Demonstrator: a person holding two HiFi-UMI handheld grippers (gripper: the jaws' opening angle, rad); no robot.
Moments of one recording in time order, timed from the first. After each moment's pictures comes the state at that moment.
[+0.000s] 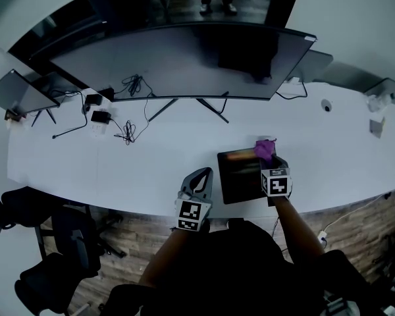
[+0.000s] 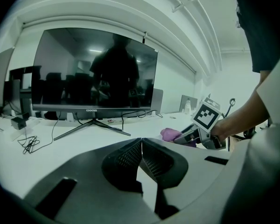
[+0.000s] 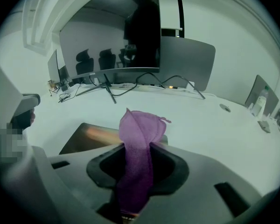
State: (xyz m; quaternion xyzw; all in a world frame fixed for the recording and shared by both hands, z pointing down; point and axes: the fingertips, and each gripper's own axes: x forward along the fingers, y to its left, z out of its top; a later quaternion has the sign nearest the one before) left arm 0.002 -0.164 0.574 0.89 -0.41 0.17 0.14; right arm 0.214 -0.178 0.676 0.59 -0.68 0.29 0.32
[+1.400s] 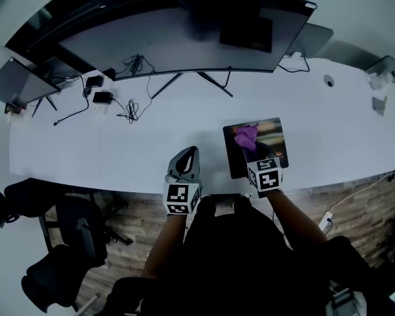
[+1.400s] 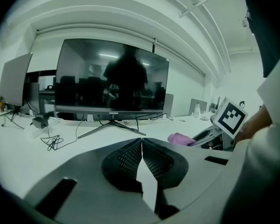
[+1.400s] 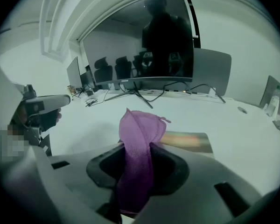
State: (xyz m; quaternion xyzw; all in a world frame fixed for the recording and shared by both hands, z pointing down) left arm -0.068 -0.154 0.564 0.86 -0.46 0.16 0.15; right arm 0.109 -0.141 0.645 0.54 -0.74 0.28 0.28
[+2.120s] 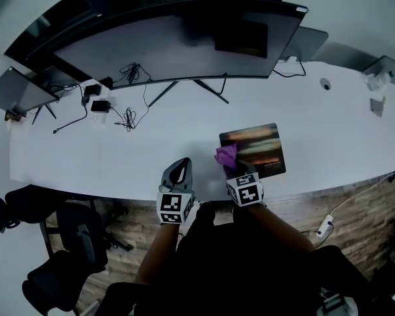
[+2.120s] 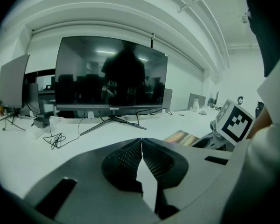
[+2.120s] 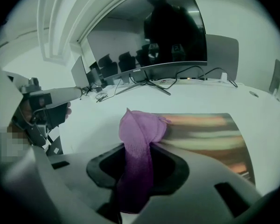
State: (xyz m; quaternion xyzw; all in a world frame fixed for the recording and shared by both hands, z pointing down) left arm -0.078 -0.147 0.569 0.86 -0.45 0.18 0.14; right arm 0.046 -0.112 0.672 0.50 -0.76 0.33 0.27
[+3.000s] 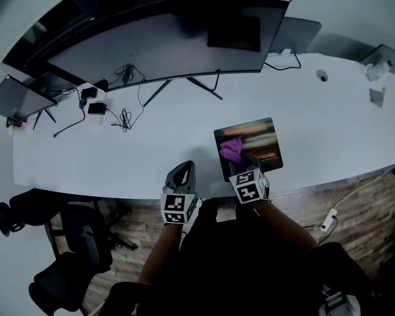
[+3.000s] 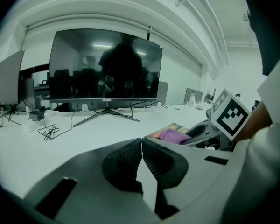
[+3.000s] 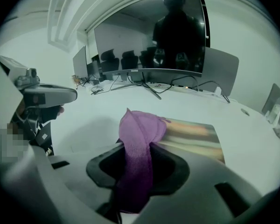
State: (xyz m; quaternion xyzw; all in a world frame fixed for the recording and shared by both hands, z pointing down) left arm -0.056 -0.126 0.592 0.86 -0.43 0.21 0.15; right arm 0.083 -0.112 0.671 0.51 -0.75 0.26 0.33
